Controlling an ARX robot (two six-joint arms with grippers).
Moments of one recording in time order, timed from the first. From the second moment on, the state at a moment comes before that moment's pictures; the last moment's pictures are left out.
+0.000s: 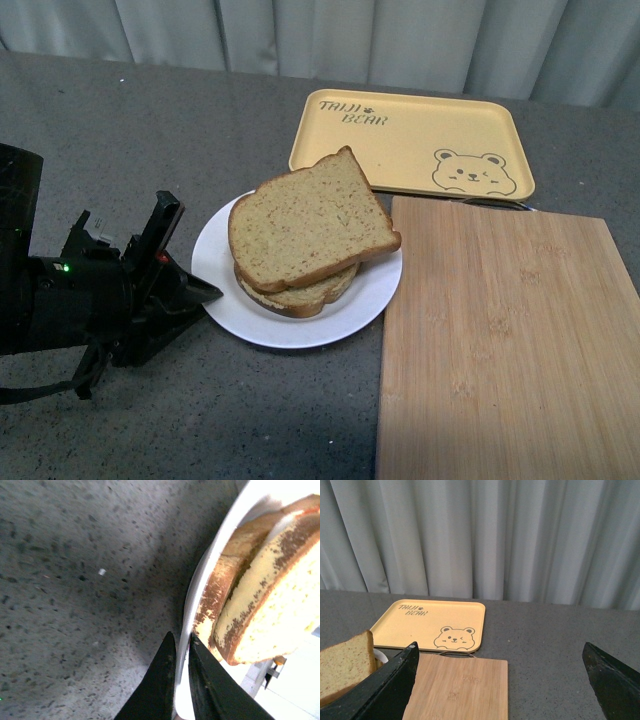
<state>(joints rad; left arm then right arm) -0.17 2.13 0.62 0.72 0.46 -1.05 0.00 0.00 0.00 0.00 0.00 0.00</state>
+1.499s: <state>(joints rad) -0.33 2.42 1.37 0.65 0.45 -1.37 0.00 0.00 0.00 0.00 0.00 0.00</state>
